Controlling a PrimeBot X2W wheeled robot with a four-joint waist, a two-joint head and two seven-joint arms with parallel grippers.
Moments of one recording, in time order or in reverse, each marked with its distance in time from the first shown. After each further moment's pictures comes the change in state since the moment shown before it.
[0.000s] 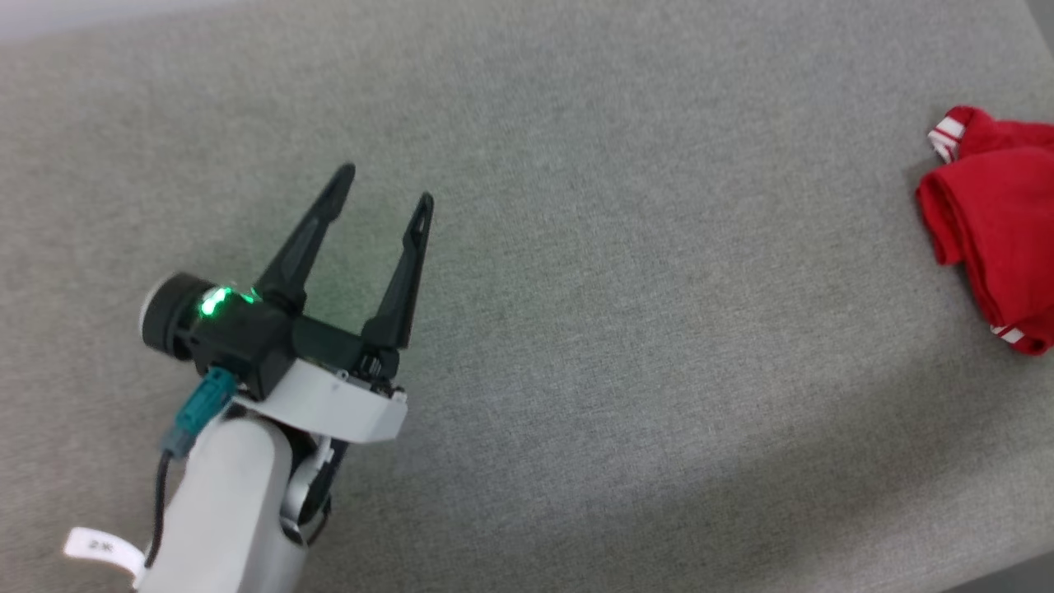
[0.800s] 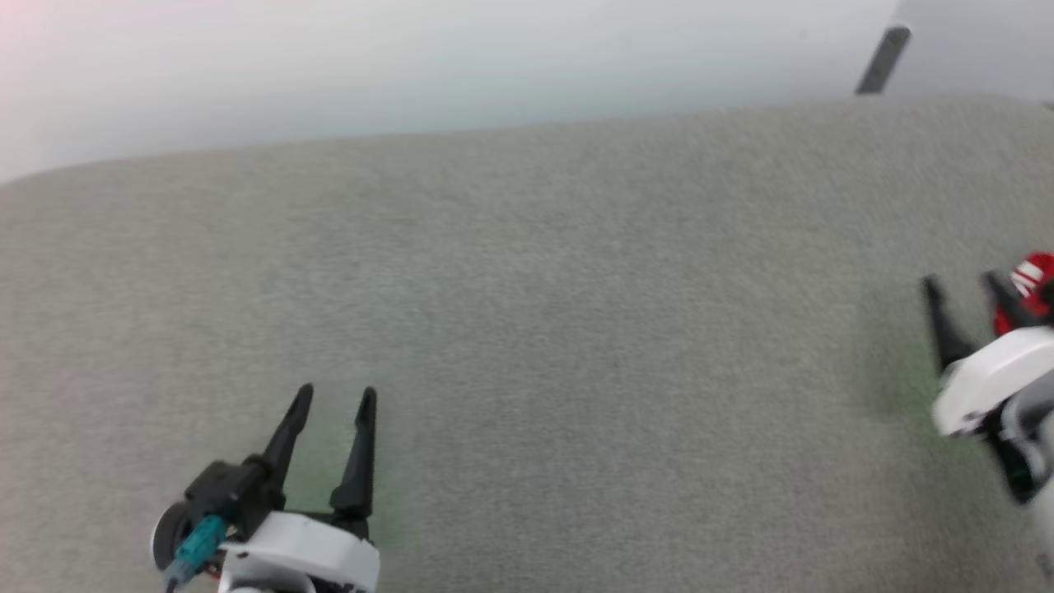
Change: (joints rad) left arm 0.332 -0.137 0.181 0.147 -0.025 0.000 0.000; right arm 0.331 0.141 0.128 -0.309 0.138 0.000 -0.081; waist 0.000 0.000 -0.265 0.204
